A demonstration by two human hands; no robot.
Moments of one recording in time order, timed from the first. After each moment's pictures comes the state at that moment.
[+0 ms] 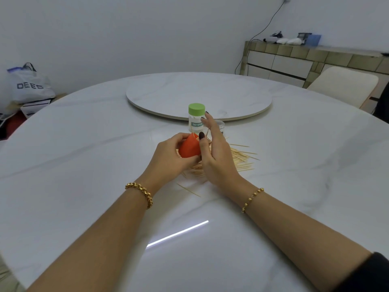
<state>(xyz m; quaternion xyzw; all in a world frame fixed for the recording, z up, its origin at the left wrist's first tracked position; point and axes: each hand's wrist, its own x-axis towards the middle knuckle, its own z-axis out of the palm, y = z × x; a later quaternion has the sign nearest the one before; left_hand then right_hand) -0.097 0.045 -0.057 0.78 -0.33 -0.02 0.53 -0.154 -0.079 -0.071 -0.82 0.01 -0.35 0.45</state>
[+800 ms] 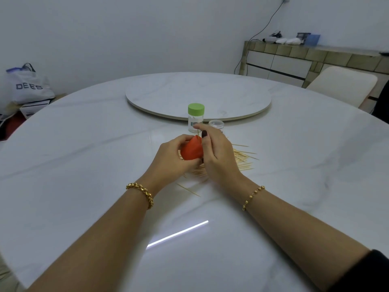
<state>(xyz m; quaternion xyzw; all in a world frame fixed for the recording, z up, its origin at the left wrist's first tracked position) -0.100 0.043 -0.058 0.77 -0.35 -0.02 0.53 -0.151 -0.086 -0.072 -0.83 -0.01 -0.41 0.38</state>
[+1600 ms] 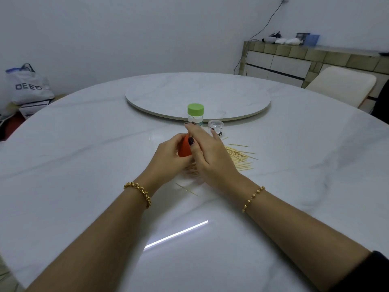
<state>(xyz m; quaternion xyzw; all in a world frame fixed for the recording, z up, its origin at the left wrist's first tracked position) -0.094 0.043 -0.059 0.77 -0.35 -0.04 0.54 -0.156 -0.079 -0.065 -0.90 -0.04 -0.31 0.30</state>
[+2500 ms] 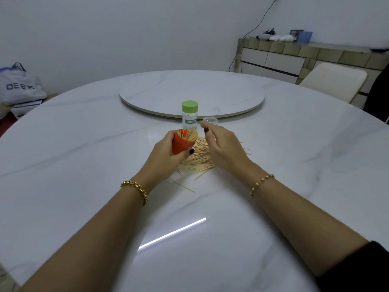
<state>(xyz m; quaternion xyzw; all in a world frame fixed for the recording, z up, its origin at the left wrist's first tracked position) -0.093 0.040 -0.066 0.78 -0.35 -0.03 0.52 -0.161 -0.120 -0.059 -0.90 0.03 -0.32 0.29</state>
